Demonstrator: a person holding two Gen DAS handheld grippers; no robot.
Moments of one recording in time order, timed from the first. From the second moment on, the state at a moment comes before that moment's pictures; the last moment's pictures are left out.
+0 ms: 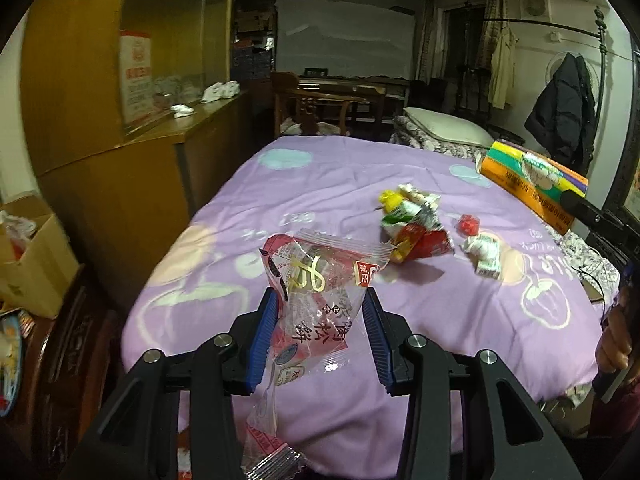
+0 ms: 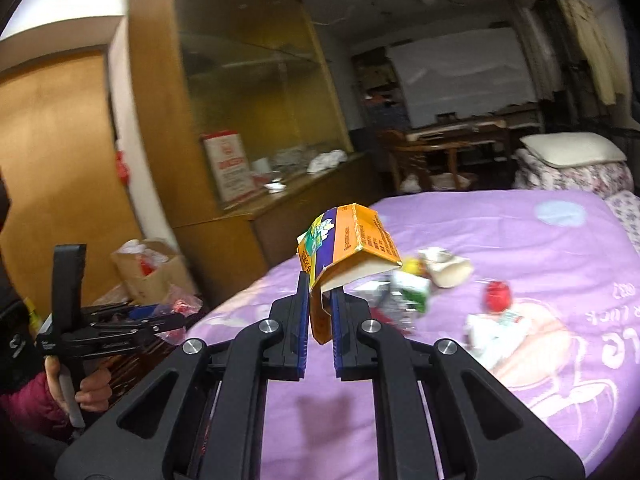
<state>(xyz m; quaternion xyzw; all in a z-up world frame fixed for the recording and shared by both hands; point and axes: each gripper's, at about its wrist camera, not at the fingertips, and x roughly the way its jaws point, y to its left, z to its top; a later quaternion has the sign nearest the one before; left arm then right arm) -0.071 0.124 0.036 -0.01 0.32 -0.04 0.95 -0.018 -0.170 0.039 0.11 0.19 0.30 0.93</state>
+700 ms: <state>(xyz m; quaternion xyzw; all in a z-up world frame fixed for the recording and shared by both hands) -0.145 0.322 -0.117 -0.15 0.49 0.10 0.85 -0.049 0.023 0.005 0.01 0.32 0.46 0.82</state>
